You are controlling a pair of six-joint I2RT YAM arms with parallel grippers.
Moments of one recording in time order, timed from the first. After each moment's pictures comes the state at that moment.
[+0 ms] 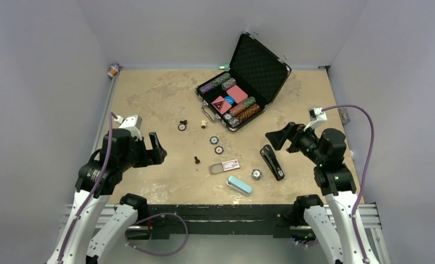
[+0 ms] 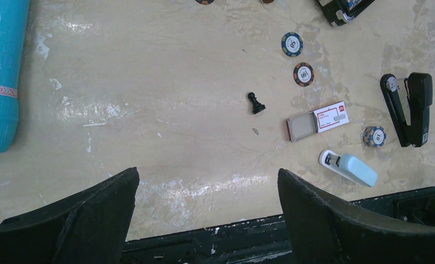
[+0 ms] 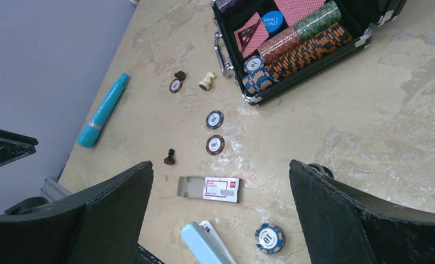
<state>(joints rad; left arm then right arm) -0.29 0.63 0.93 -1.02 0.02 -0.41 0.10 0.58 0.69 -0.40 -0.43 0.45</state>
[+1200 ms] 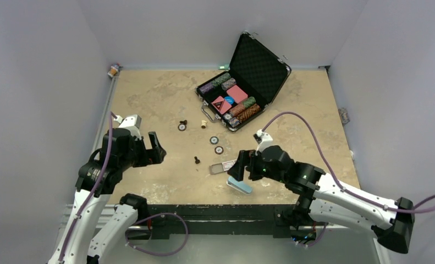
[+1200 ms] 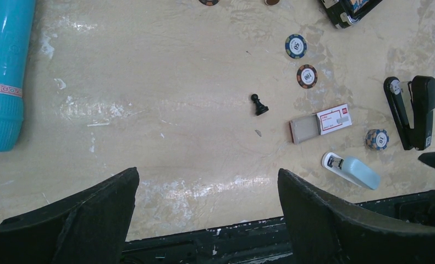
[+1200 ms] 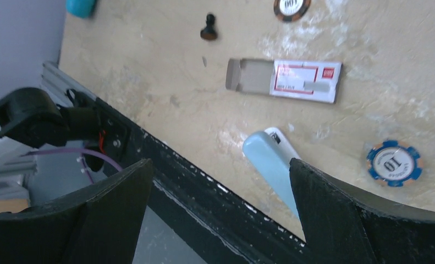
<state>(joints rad) -0.27 0.63 0.93 -1.02 0.02 -0.41 0.95 0.77 0.62 -0.40 0.07 0.78</state>
